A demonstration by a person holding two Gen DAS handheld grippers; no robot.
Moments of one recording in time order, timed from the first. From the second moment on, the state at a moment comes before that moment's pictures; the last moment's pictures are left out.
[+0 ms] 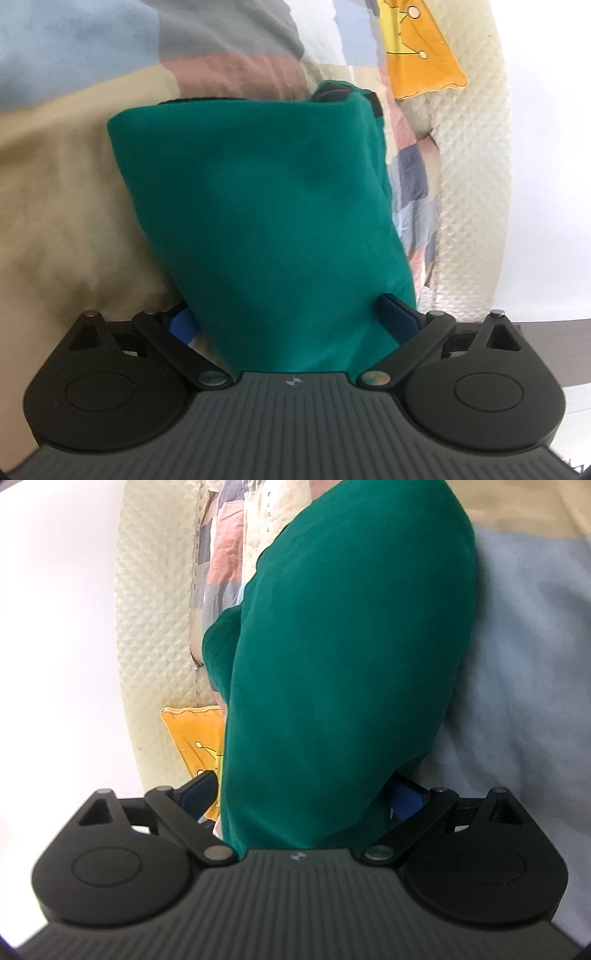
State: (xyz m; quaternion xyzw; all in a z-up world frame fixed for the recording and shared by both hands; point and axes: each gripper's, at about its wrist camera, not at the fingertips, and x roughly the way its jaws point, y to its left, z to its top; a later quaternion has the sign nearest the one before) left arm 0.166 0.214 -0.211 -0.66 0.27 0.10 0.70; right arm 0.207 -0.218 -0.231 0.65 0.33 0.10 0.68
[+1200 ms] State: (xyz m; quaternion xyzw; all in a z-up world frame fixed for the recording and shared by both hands) left arm 0.156 0.201 -0.131 -0.50 0.20 0.08 0.84; right arm 0.188 -0.218 -0.166 0.53 0.31 0.18 0.77
